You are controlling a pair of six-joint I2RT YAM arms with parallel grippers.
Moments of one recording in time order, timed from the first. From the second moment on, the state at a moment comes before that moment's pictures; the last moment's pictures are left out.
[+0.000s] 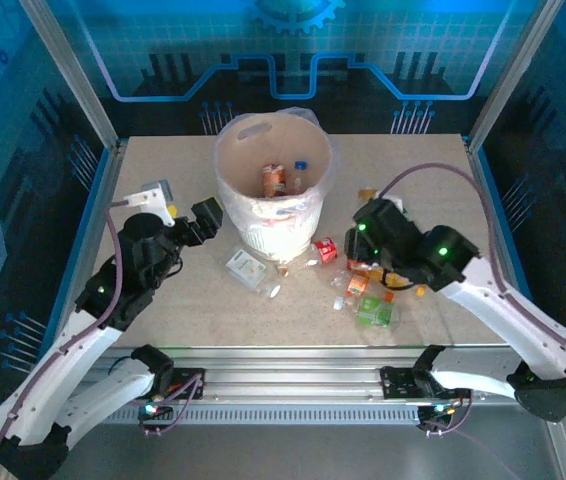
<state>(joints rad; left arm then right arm) -0.47 0.76 0.91 -0.43 -0.31 -0.57 0.78 1.12 1.34 -1.15 0.37 0.73</state>
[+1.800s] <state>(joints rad) -0.47 0.75 0.58 -0.48 -0.24 -0.98 0.68 2.21 2.51 -1.23 -0.13 0.16</state>
